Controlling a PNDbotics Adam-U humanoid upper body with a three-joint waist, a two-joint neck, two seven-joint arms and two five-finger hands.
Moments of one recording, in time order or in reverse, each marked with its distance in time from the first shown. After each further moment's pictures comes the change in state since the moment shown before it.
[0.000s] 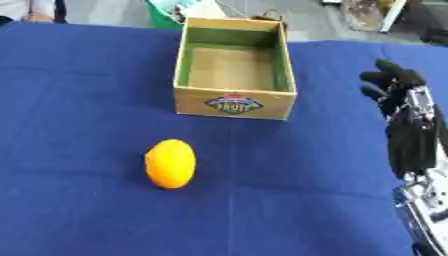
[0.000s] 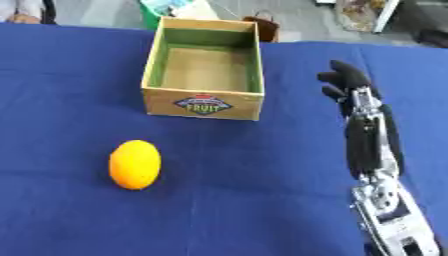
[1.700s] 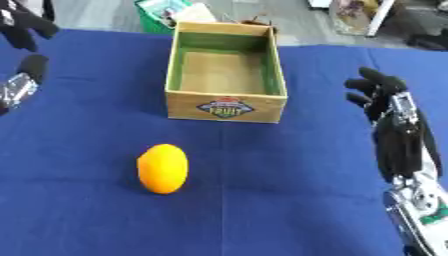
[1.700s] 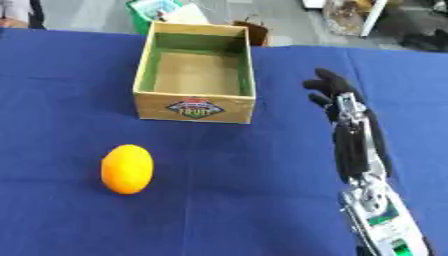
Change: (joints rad) left arm -0.396 0.245 -0.441 0.229 -0.506 -0.213 -0.462; right arm 0.009 0.000 0.016 0.000 -0.008 0.013 0.014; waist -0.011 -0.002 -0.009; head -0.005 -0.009
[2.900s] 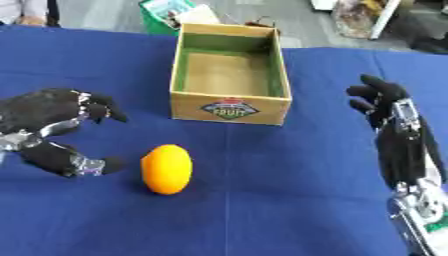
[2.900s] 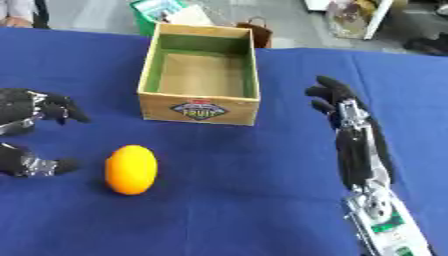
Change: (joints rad) left arm 0.018 -0.138 -0.111 0.162 -0.362 -0.130 -0.166; right arm 0.010 0.002 0.012 0.000 0.000 0.011 0.008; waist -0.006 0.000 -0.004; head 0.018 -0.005
